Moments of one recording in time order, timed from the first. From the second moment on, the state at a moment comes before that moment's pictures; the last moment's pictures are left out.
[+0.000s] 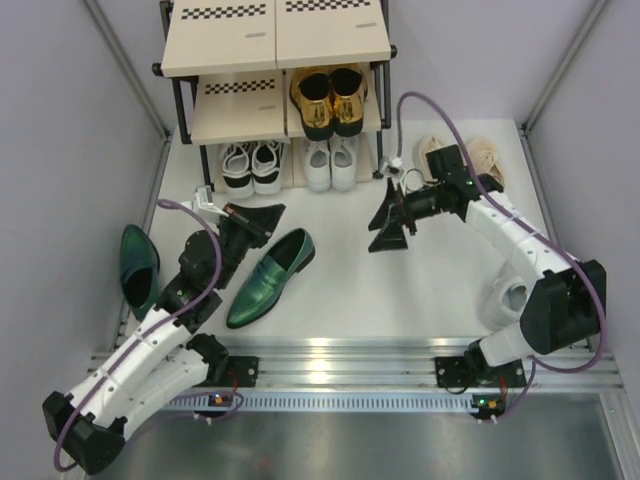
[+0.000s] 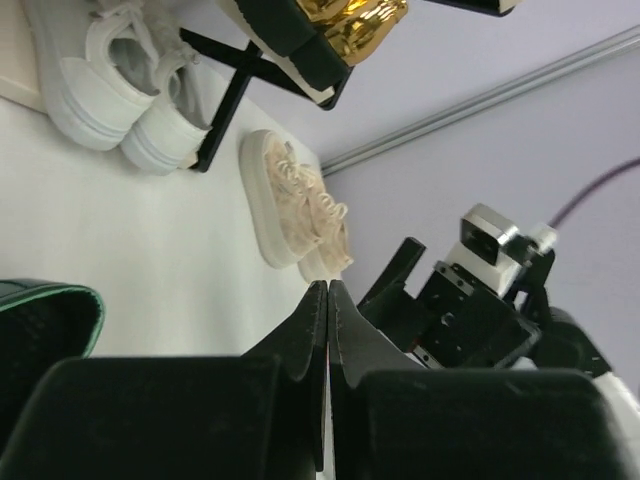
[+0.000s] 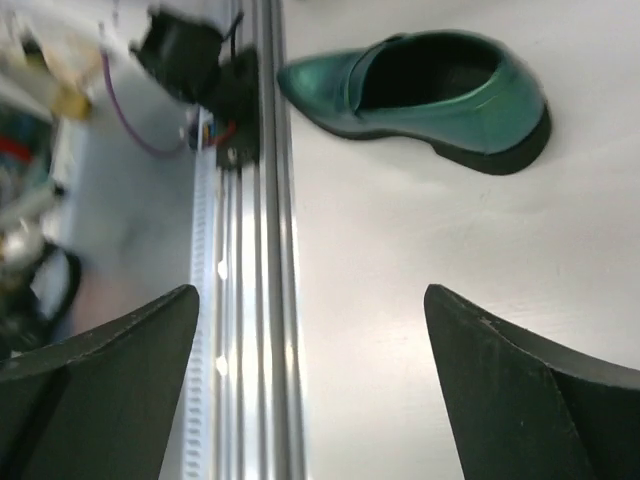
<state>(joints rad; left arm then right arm) -0.59 0.69 0.56 0.18 -0.19 -1.08 0.31 1.45 1.18 -0.57 -1.19 -0.15</state>
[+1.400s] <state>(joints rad) -0.58 0.35 0.78 -0.79 -0.37 -1.21 0.88 2.22 1.92 -0.69 -0.27 -0.62</state>
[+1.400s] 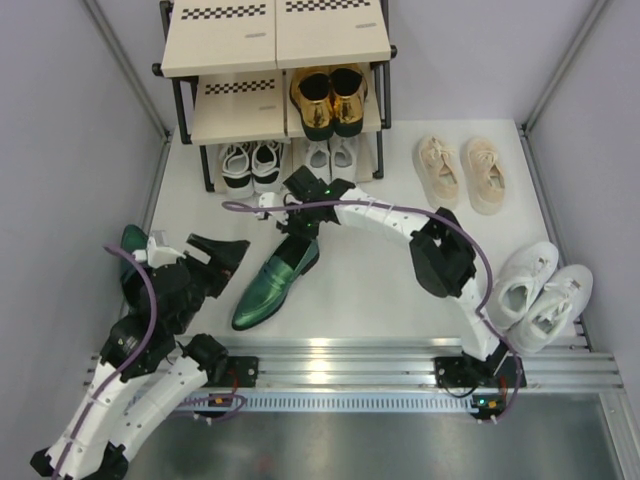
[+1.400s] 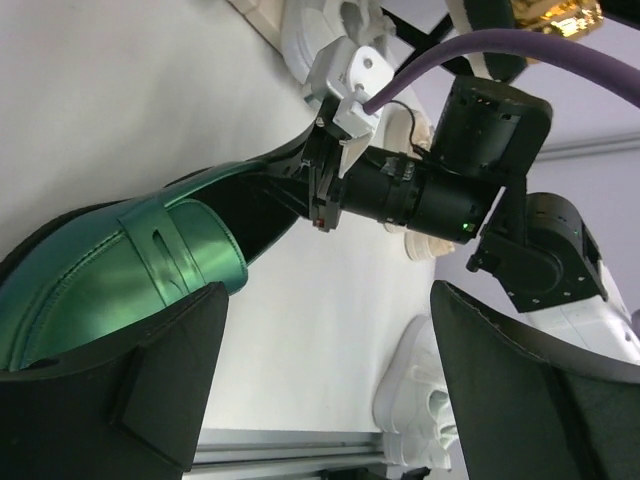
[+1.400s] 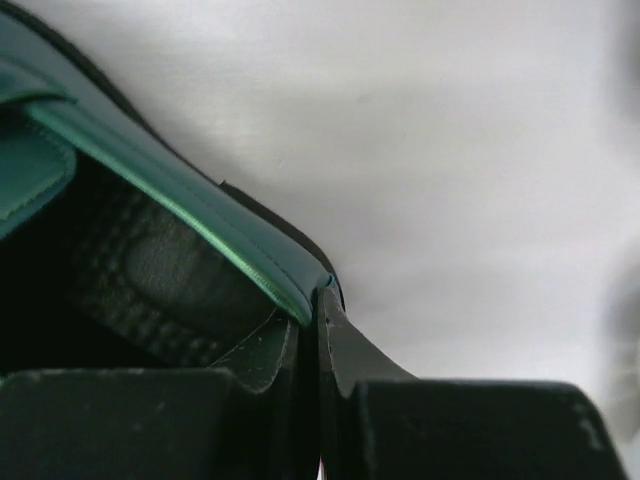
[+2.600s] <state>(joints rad) -0.67 1.30 0.88 0.11 -0.10 -1.16 0.30 1.41 1.09 -0.72 -0.31 0.35</state>
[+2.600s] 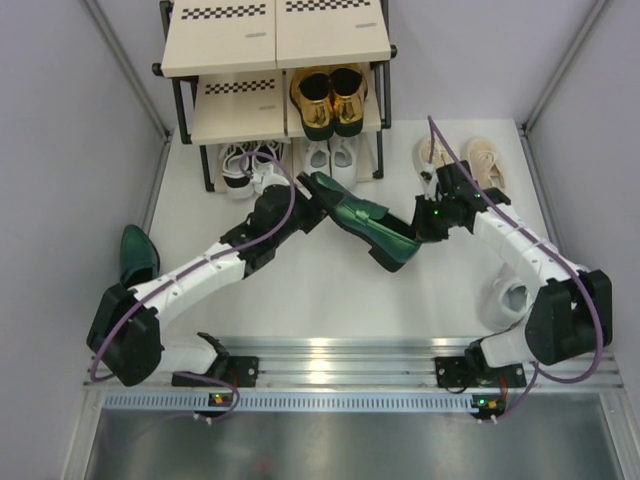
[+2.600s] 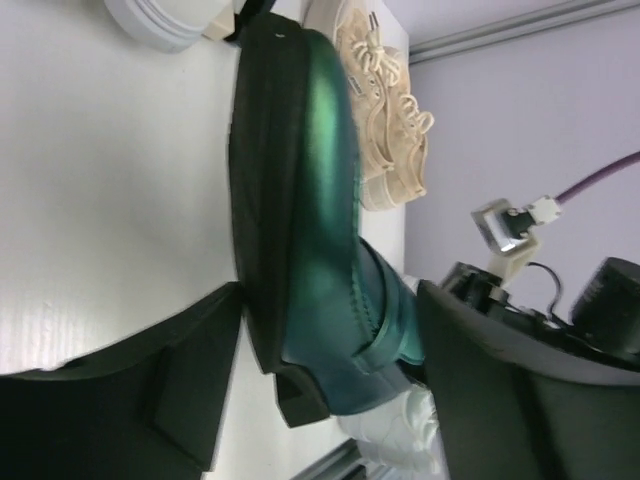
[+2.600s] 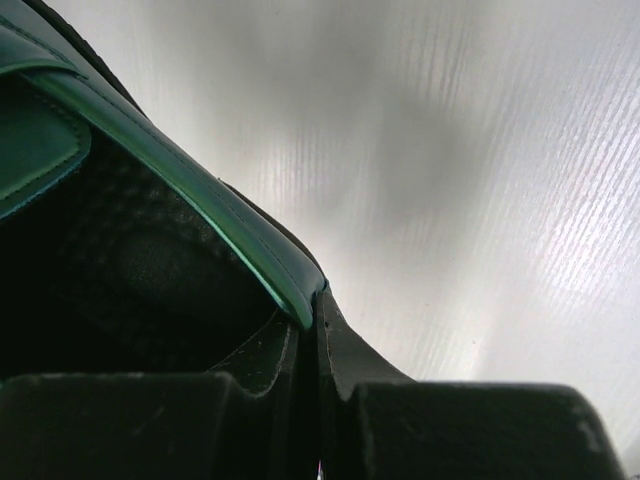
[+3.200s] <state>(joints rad) -0.61 1.22 0.77 0.14 0.01 -0.91 0.33 1.22 1.02 -0.71 -0.50 0.06</state>
